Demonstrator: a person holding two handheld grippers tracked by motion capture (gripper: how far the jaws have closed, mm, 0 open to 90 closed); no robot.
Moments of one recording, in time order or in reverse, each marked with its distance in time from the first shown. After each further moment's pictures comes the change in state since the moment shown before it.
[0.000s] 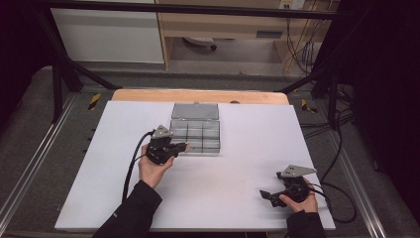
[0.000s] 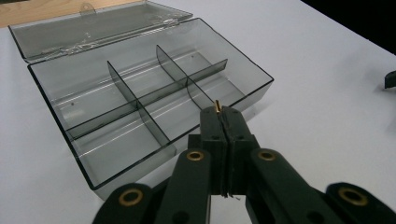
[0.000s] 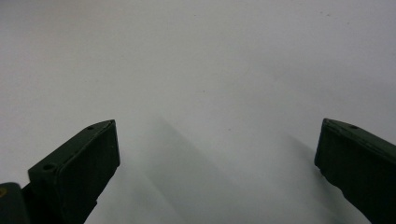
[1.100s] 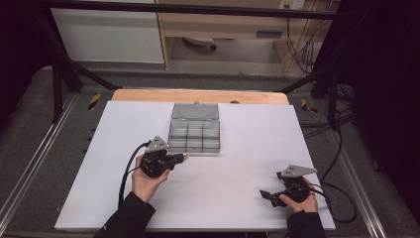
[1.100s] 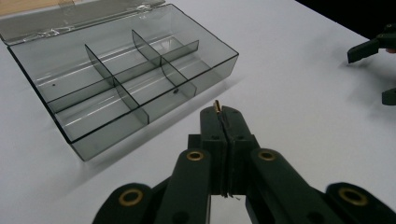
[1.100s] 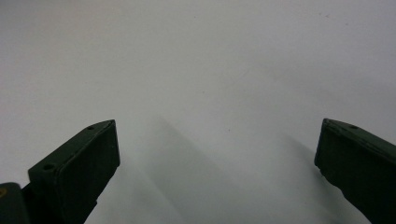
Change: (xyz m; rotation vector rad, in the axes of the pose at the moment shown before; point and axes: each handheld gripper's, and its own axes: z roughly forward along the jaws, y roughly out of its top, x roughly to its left) left arm -0.019 -0.019 -0.028 0.002 -0.042 0.045; right arm 0.000 0.000 0.000 -0.006 0.000 -0.004
